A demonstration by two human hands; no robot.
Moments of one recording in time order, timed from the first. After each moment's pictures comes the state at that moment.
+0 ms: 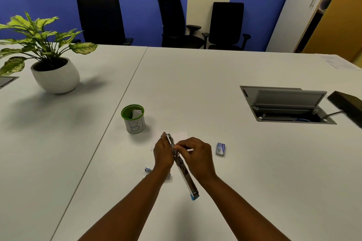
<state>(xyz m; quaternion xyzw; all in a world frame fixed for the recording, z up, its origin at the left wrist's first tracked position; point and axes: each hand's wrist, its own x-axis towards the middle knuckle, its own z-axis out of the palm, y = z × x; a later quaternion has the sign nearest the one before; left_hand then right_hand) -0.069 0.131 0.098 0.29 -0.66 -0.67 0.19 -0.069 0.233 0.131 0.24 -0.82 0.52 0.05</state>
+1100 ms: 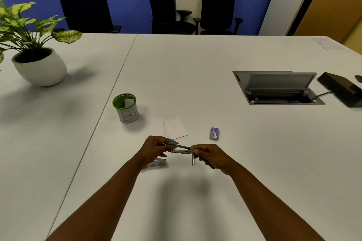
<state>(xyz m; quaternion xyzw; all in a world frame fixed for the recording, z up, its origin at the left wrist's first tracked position) -0.047 0.089 0.081 0.09 -0.77 -0.62 -0.08 -0.093 0.307 0.083 0.11 -0.78 0.52 -0.33</state>
